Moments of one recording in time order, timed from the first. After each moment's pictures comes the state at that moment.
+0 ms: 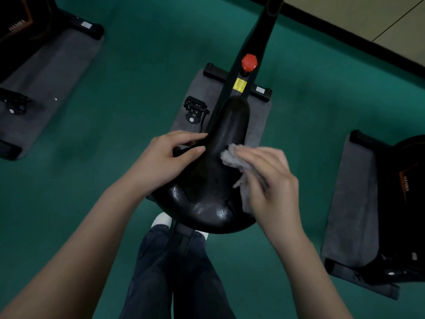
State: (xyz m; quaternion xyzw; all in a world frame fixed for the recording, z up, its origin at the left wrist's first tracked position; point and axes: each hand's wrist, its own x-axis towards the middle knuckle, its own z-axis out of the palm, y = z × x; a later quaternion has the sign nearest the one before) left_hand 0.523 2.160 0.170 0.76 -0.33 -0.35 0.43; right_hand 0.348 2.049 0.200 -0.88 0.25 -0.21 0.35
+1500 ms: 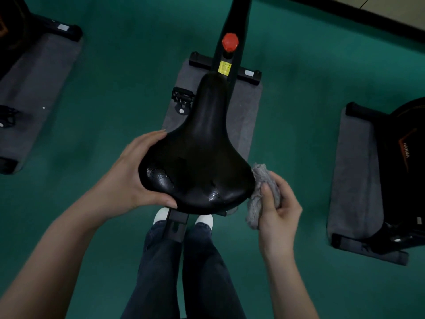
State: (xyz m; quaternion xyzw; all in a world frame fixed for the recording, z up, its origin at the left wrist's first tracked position) left_hand 0.513 2.215 0.160 0.74 -0.44 -0.34 0.37; right_hand 0.283 2.090 0.153 -0.52 0.54 -0.33 0.57
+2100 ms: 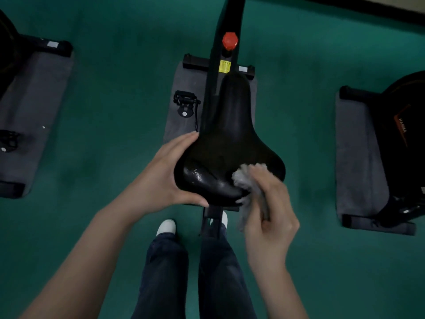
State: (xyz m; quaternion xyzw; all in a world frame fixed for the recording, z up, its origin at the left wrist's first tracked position) left_hand 0.536 2.221 0.166 0.70 -0.51 -0.40 0.30; right_hand 0.337 2.174 0.181 -0.75 0.44 -0.40 0.30
